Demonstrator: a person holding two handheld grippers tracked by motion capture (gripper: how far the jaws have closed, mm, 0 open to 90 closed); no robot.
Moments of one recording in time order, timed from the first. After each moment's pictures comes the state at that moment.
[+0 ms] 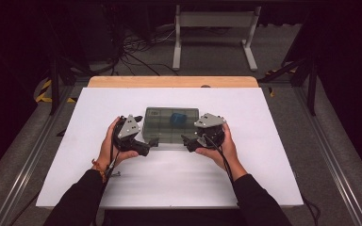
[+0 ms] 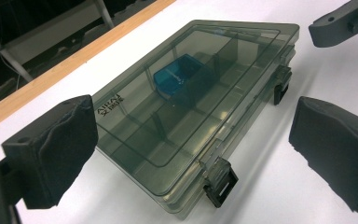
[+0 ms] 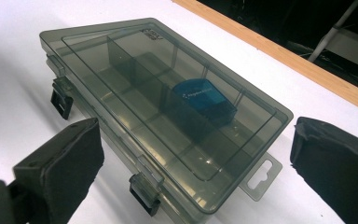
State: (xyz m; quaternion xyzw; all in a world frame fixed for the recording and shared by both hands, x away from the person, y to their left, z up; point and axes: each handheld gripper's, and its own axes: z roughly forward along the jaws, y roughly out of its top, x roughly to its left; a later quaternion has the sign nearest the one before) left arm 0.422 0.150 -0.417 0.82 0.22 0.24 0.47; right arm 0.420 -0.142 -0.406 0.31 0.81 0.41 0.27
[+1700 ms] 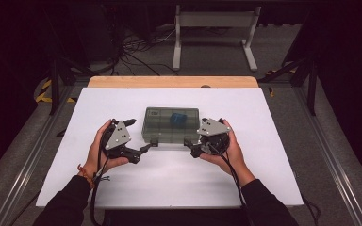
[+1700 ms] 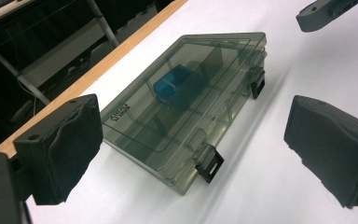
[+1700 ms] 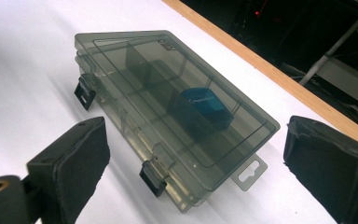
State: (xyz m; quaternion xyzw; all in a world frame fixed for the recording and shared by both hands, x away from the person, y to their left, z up) left arm 0.385 0.169 -0.393 0.83 0.17 0.27 0.46; right arm 0.392 -0.148 -0.391 0.26 0.82 0.41 0.30
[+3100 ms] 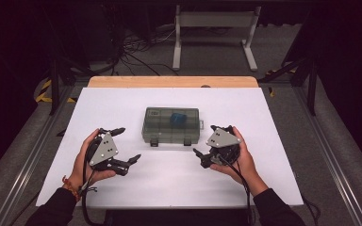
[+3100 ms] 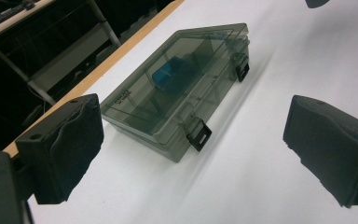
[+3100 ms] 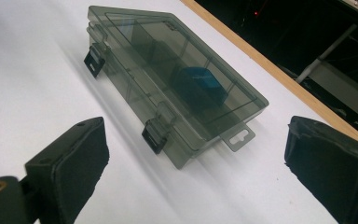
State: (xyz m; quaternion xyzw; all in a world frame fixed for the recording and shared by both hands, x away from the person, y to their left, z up) left arm 0.350 0.197 -0.392 0.83 0.16 0.29 0.46; right arm 0.364 -0.172 -0.393 0.23 0.83 0.39 0.32
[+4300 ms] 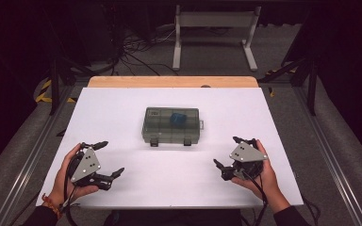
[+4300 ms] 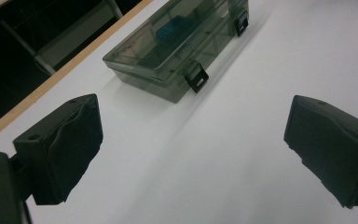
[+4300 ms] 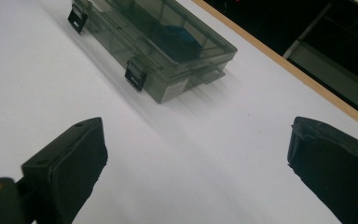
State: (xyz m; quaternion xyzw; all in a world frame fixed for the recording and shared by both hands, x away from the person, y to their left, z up) left arm 0.316 0.238 -0.411 0.84 0.18 0.29 0.43; right arm 0.327 -0.229 -0.407 0.27 0.82 0.38 0.33
